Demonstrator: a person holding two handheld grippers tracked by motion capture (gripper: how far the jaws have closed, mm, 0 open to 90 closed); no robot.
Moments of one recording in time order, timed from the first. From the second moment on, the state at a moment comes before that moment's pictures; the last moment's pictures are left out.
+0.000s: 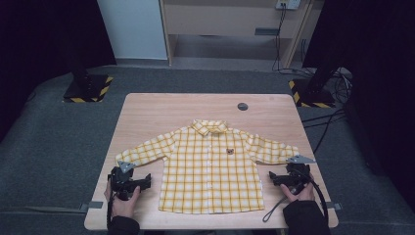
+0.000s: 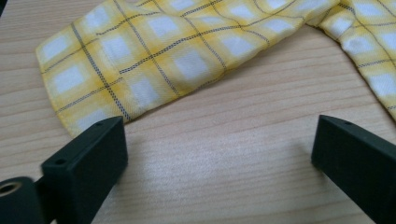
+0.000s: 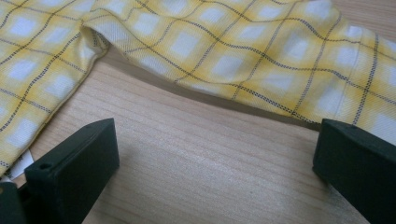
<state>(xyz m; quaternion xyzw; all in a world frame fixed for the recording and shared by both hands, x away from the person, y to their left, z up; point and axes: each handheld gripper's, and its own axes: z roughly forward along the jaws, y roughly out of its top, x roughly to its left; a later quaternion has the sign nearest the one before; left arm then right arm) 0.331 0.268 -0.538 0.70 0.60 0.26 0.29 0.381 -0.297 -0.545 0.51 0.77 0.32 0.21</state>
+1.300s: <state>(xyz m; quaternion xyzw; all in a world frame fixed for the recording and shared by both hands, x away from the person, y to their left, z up) 0.322 0.316 -0.504 0.65 0.62 0.22 0.38 0.381 -0.297 -0.545 0.51 0.77 0.32 0.21</state>
